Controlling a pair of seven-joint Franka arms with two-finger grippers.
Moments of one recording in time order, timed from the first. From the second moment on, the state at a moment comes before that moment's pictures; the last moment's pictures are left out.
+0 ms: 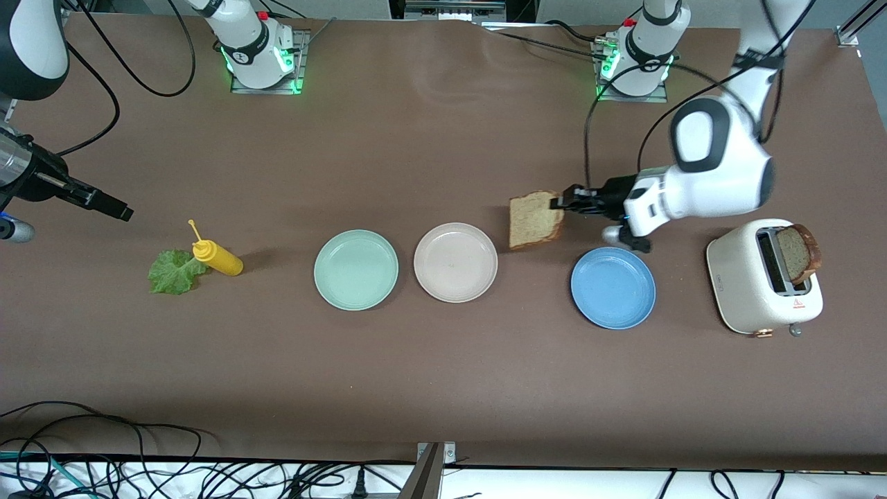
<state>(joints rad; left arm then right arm) -0.08 0.26 -0.20 -2.02 -0.89 2.03 0.30 0.04 0.10 -0.10 -1.69 0.01 1.74 0.29</state>
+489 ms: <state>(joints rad) -0.22 0.48 -0.20 -1.80 -1.05 2.07 0.30 0.04 0.10 -0.10 -1.69 0.01 1.74 0.29</state>
